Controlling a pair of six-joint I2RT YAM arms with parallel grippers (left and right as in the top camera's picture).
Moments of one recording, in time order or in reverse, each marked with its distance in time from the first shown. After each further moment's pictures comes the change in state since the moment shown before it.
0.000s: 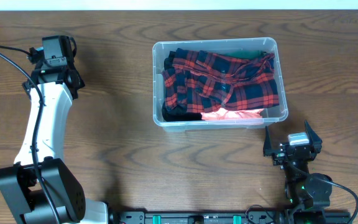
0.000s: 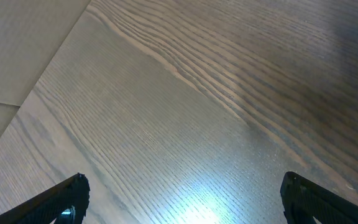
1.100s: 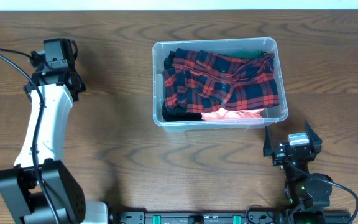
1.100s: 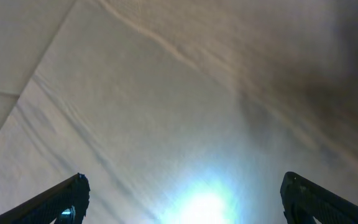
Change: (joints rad) left arm 0.000 -0.027 -0.035 -0.051 0.020 0.000; right arm 0.000 0.000 0.000 0.000 0.000 0.000
